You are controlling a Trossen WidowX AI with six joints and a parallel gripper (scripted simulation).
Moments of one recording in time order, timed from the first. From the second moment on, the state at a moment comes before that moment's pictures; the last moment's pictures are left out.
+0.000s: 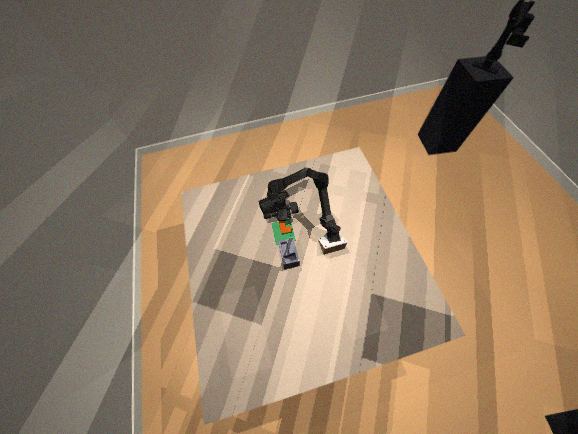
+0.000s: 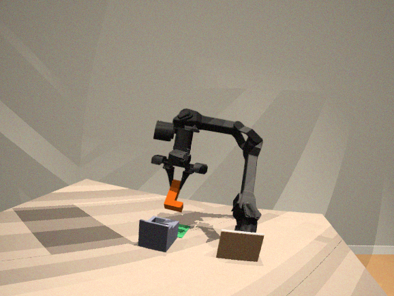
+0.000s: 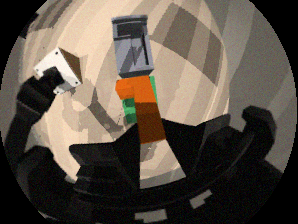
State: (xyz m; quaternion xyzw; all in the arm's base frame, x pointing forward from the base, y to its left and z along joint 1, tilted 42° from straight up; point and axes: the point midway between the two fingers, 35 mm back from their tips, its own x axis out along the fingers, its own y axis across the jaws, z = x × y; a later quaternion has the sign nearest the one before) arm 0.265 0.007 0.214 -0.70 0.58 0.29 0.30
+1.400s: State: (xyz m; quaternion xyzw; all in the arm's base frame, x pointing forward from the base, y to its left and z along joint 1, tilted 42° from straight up) arm 0.273 -0.031 0.179 -0.69 0.59 0.30 0.28
